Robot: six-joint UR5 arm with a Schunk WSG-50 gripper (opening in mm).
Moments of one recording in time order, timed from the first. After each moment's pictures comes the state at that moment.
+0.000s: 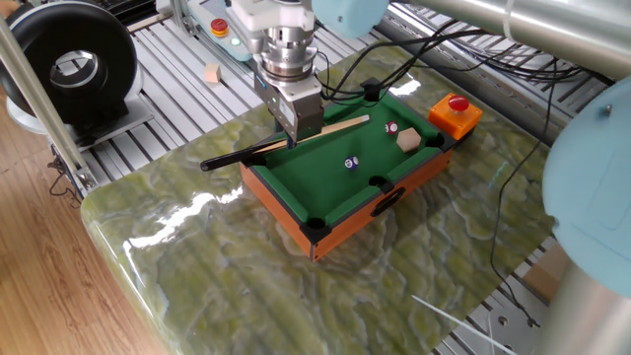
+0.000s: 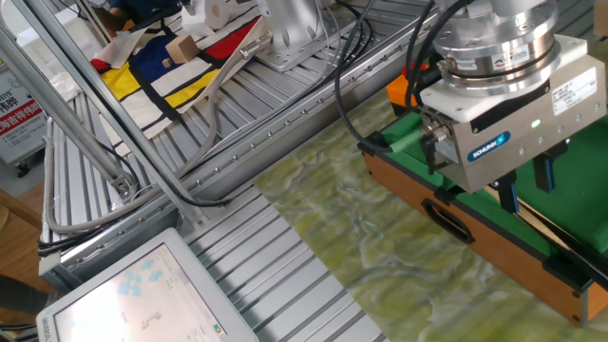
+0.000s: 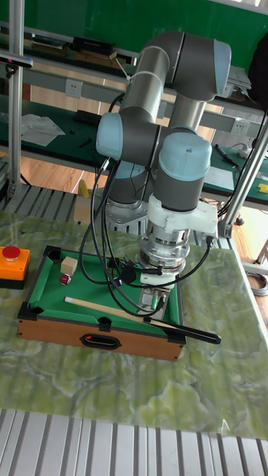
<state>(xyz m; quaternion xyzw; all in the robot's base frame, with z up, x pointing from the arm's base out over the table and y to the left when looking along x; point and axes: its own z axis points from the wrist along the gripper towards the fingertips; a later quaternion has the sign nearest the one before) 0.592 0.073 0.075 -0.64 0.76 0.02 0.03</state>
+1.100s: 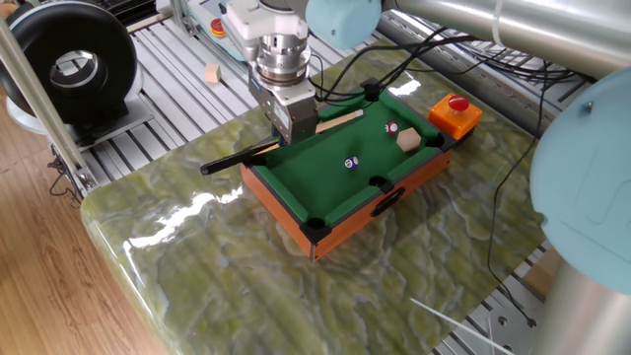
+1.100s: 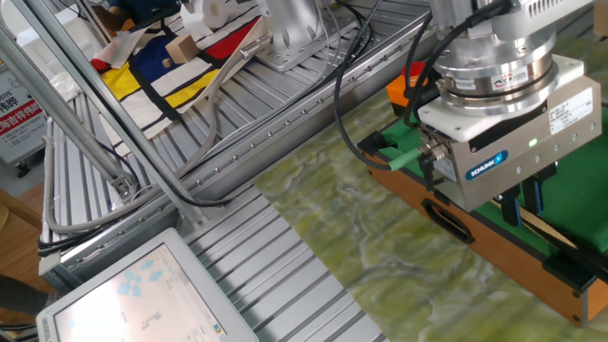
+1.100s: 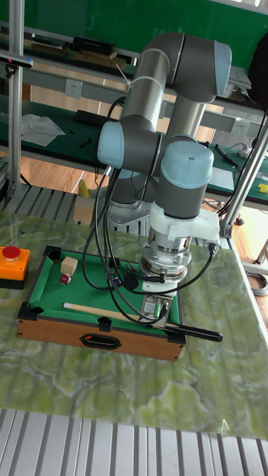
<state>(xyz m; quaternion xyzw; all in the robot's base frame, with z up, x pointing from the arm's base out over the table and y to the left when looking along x) 0.606 0.076 0.066 -0.65 0.76 0.01 0.04</state>
